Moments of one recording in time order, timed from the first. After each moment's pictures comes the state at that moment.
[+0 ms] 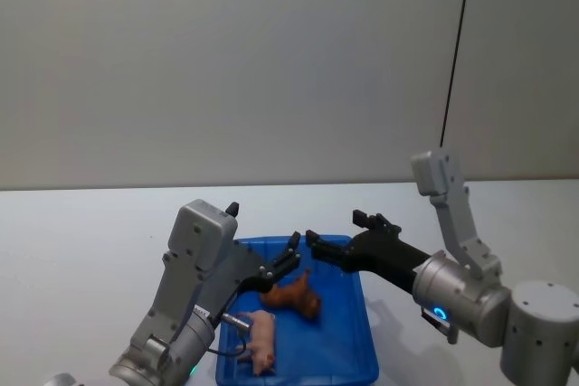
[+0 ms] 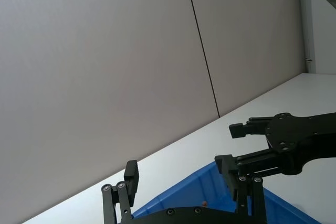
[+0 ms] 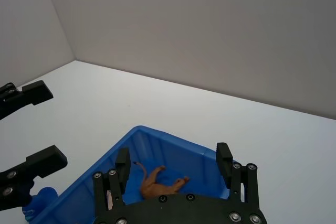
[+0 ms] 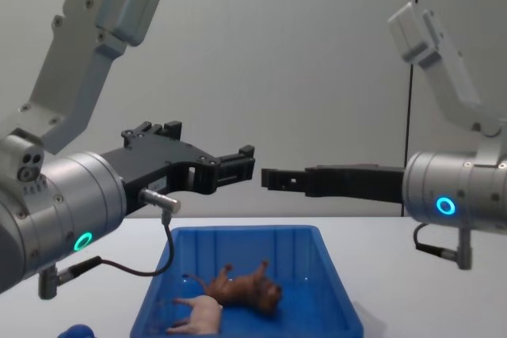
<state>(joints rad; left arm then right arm) -0.24 0.38 0.45 -1.63 -0.20 0.01 -0.01 0.44 0.11 -0.34 -1.29 0.30 0.26 0.39</state>
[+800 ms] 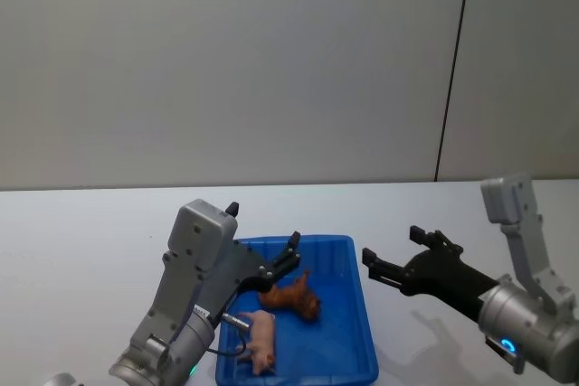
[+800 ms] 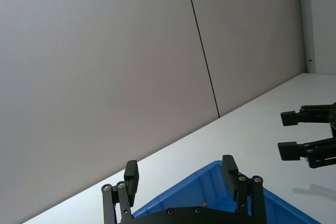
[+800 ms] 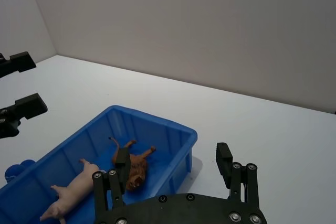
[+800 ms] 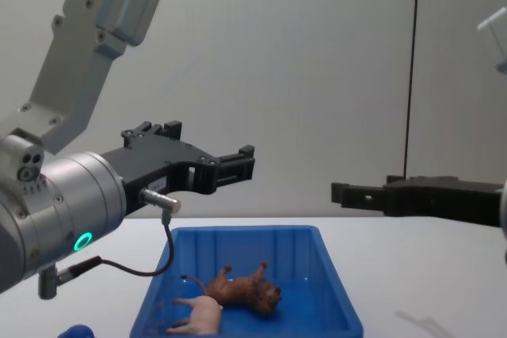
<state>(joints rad) -0.24 0.38 0.45 -1.63 -0.20 0.01 -0.01 0.29 0.24 -0.28 -1.46 0.33 0.24 0.39</state>
